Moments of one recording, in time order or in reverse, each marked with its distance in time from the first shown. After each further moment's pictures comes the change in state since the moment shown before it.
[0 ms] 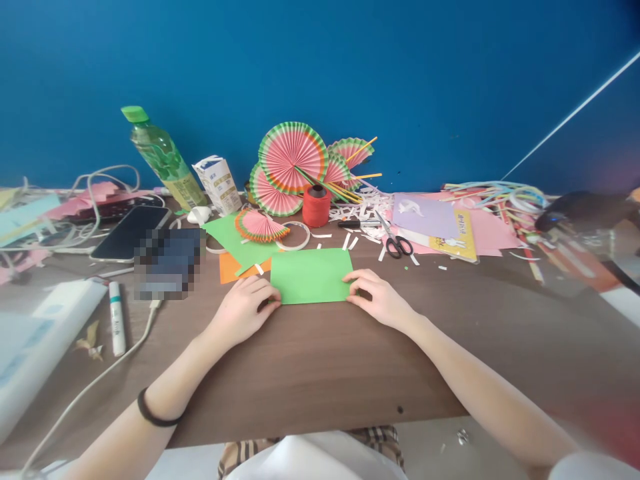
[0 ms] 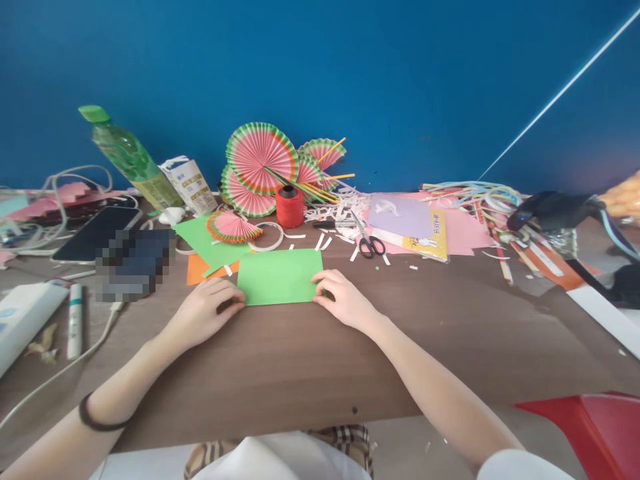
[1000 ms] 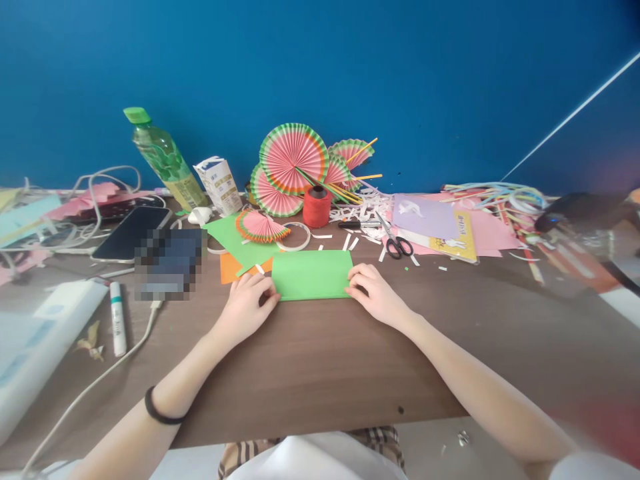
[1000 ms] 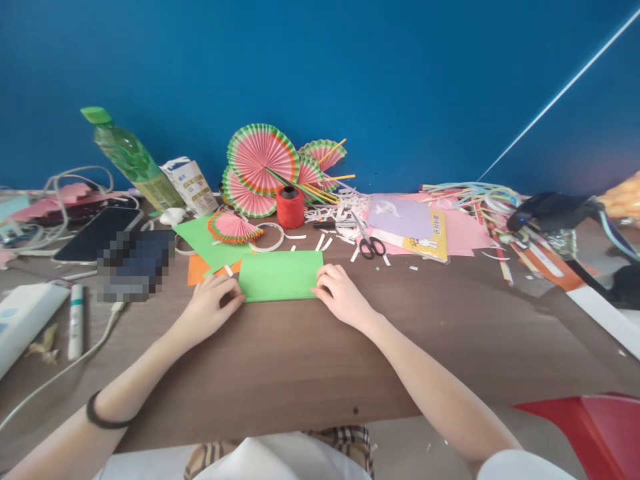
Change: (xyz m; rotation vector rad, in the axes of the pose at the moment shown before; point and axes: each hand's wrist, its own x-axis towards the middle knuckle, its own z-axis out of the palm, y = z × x) left_hand 0.005 0.005 0.005 -0.034 0.002 -0.255; right_hand 0.008 -0.001 0.004 -0.111 0.060 -0.003
